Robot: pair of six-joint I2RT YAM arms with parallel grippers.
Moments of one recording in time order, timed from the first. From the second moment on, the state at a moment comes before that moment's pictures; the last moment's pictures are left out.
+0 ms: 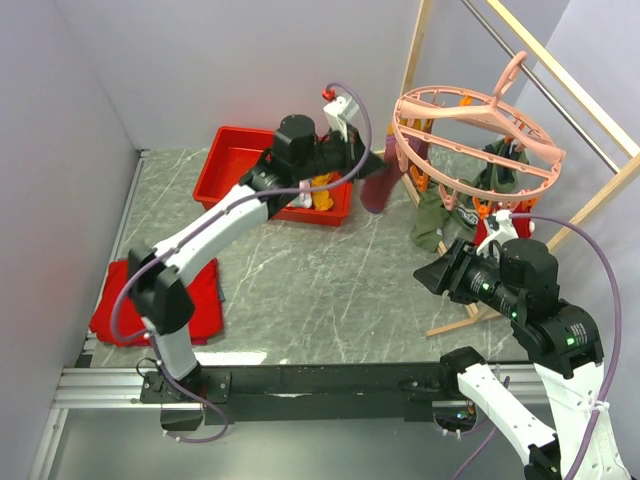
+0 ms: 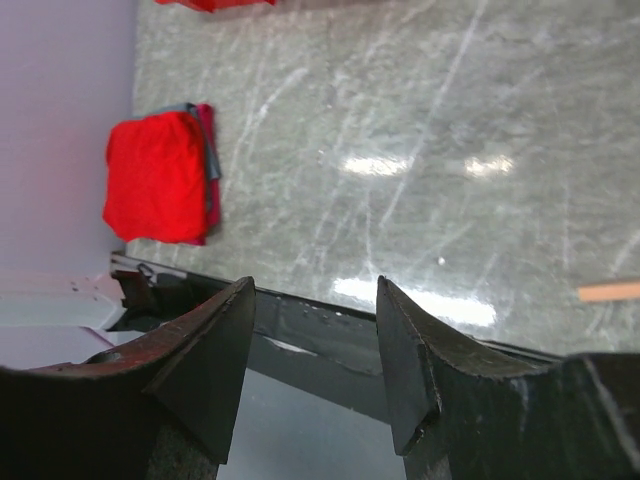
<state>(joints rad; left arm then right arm) -0.70 1.82 1.79 0.03 0.48 -0.43 0.32 0.64 1.22 -1.15 -0.18 0.65</state>
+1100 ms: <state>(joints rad) -1.05 1.46 1.57 -0.15 0.34 -0.55 0.32 0.58 1.18 -0.93 -0.38 0.64</state>
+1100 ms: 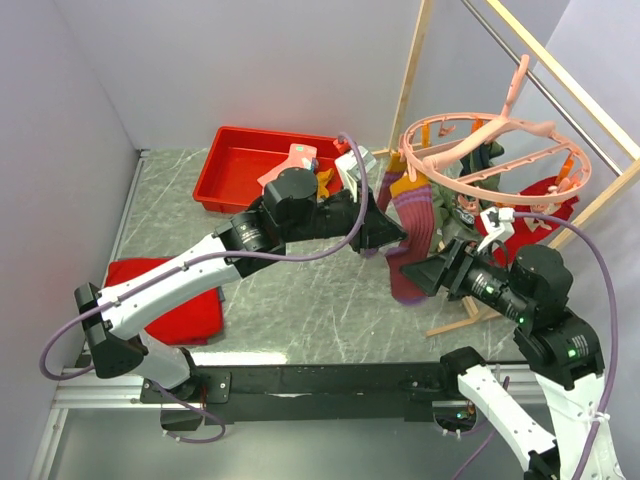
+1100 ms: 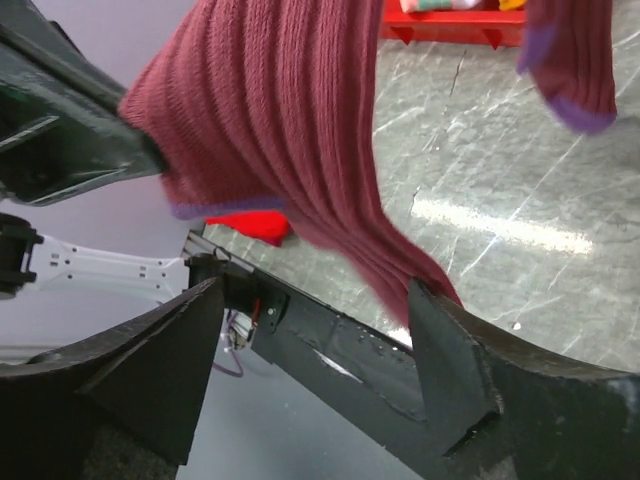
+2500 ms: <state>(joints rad) -1.06 1.56 1.69 -0.21 0.40 -0.58 0.32 0.58 1.02 -0.71 -0.36 0.38</state>
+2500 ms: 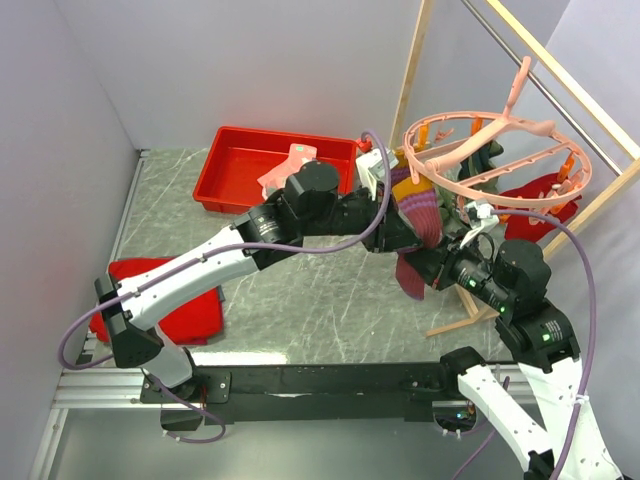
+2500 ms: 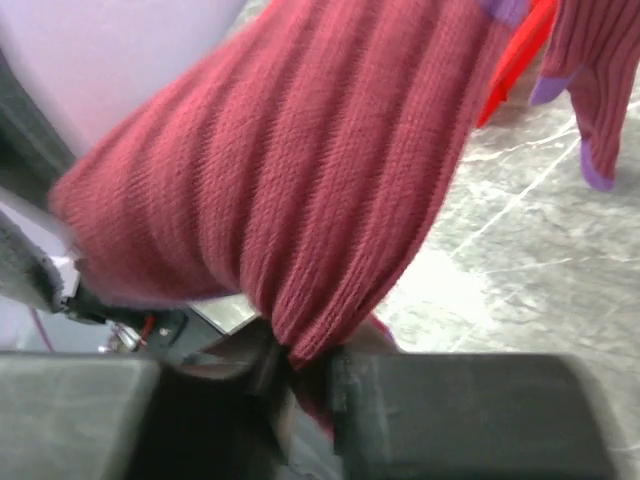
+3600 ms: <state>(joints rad) -0.72 1.92 1.68 0.48 0.81 -1.08 0.32 0.52 0.98 -0.75 -0.49 0.46</state>
